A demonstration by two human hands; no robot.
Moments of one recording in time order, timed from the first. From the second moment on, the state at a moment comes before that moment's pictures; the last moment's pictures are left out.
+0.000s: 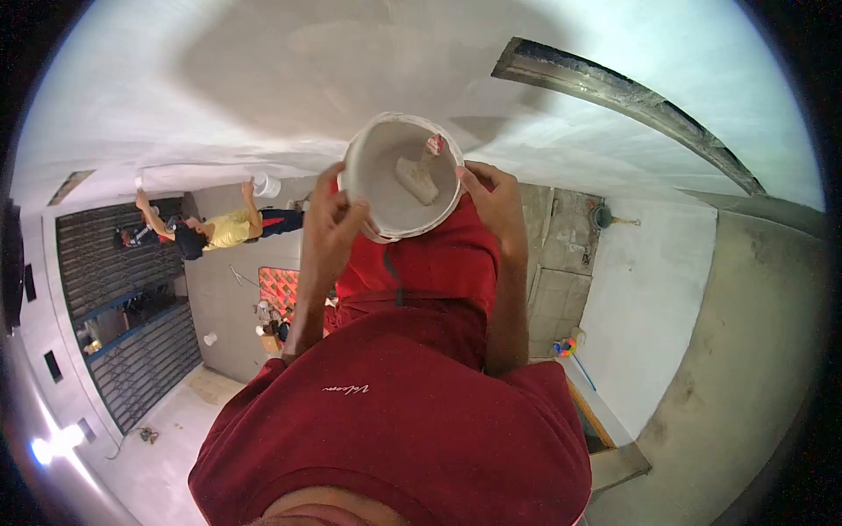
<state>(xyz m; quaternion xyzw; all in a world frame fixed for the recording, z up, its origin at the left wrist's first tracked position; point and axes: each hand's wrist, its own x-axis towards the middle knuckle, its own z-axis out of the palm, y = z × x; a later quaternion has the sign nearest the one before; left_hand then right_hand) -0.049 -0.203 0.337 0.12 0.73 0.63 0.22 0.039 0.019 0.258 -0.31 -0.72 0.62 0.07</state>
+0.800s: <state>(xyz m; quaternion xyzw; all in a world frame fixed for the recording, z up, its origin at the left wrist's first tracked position) -0.095 -0.204 0.209 0.05 0.75 0.64 0.15 -0.032 -0.002 0.283 0.13 -0.99 0.02 -0.01</state>
